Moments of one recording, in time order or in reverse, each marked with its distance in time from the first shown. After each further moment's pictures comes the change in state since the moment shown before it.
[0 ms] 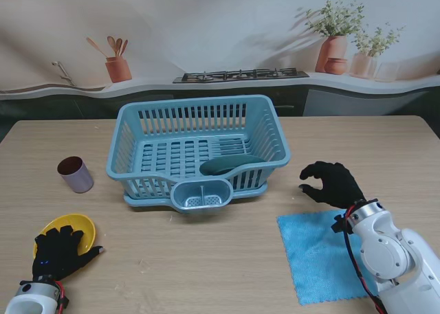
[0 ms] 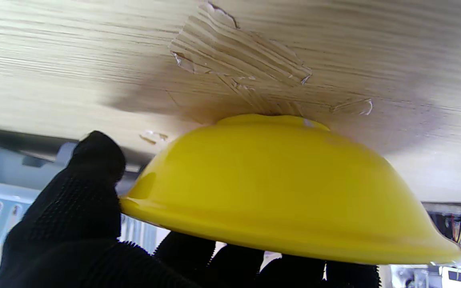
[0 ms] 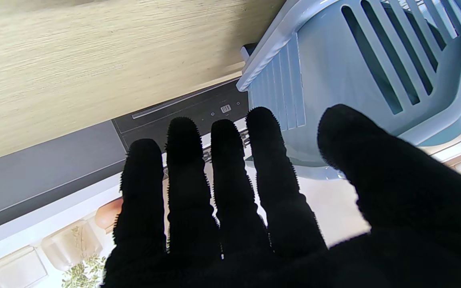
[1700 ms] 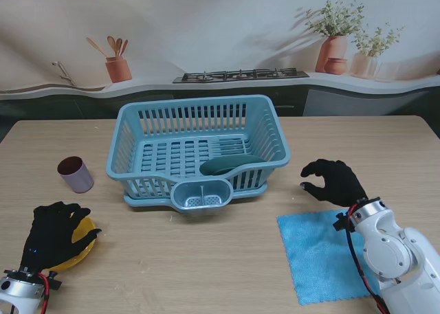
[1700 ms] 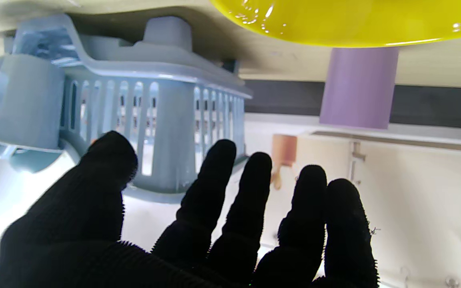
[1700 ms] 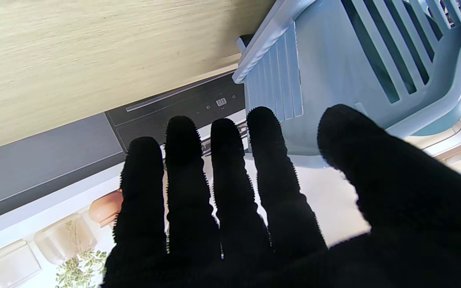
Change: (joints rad) left arm -0.004 0.005 -0.108 -0.001 0.154 -0.406 0.313; right arm 0.007 -0.001 0.013 0.011 0.003 -0.038 -0.011; left_hand -0.017 -0.034 0.130 0.009 0.075 -0.089 0.114 0.071 0.226 -0.063 0.023 0.037 0.187 -0.014 0.068 0.074 0.049 0.001 0.054 0.047; right_hand 0.000 0.000 0.000 0.000 0.000 -0.007 0.002 -0.003 0.012 0.000 0.000 0.000 0.012 0.009 0.000 0.000 0.021 0.000 0.010 0.003
